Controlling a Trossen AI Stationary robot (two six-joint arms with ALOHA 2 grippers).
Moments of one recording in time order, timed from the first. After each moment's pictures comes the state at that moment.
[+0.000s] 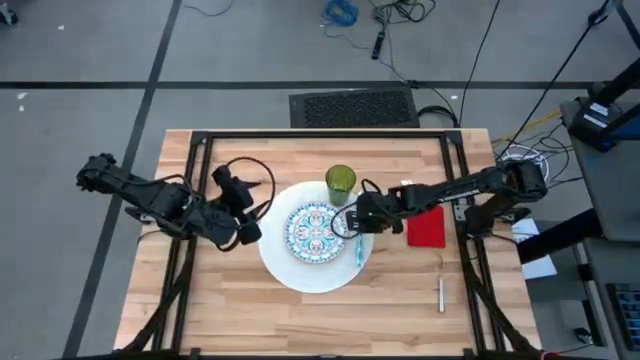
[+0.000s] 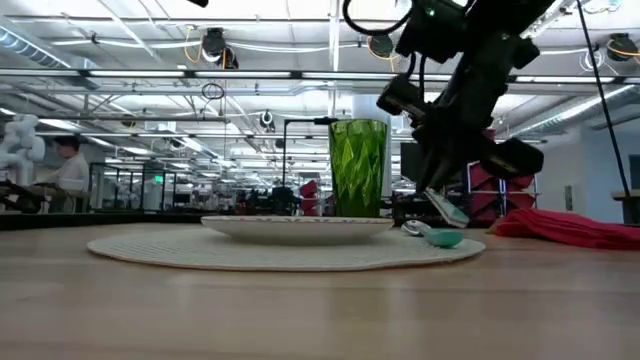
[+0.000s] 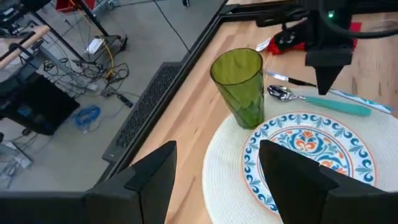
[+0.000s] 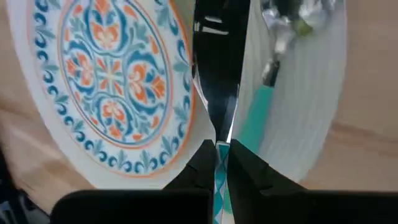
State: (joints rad) left arm -0.42 1.14 1.22 -0.97 -0.87 -0.39; right arm -0.02 1.56 0.87 -0.36 -0.11 1.48
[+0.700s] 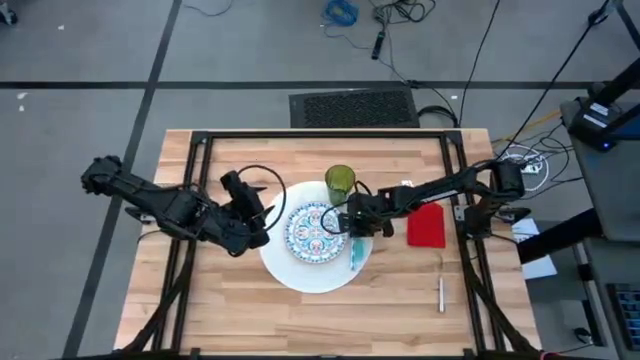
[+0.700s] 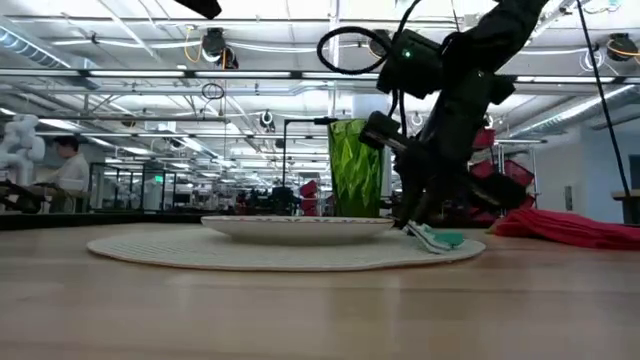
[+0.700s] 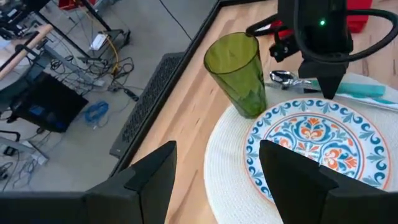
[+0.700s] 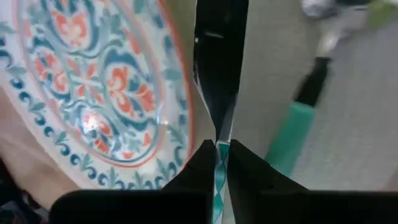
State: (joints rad) left arm -0.42 1.21 1.22 -0.97 -0.88 -0.39; right arm -0.05 1.72 0.87 -0.21 -0.21 1.49
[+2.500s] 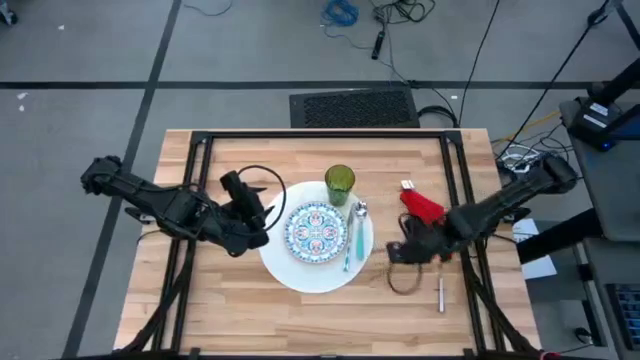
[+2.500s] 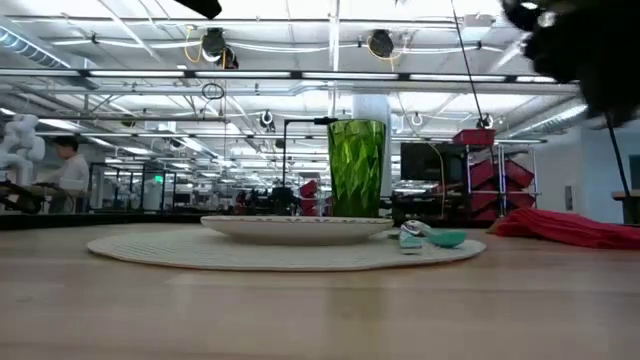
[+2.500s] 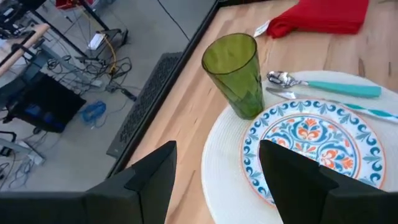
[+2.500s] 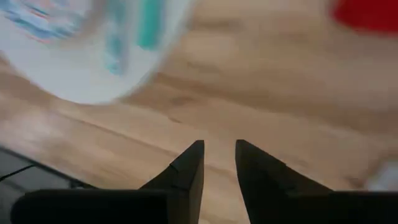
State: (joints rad) left arm -0.42 1.21 1.22 -0.96 -0.87 -0.39; right arm 0.54 1.22 0.88 -0.87 0.02 2.00
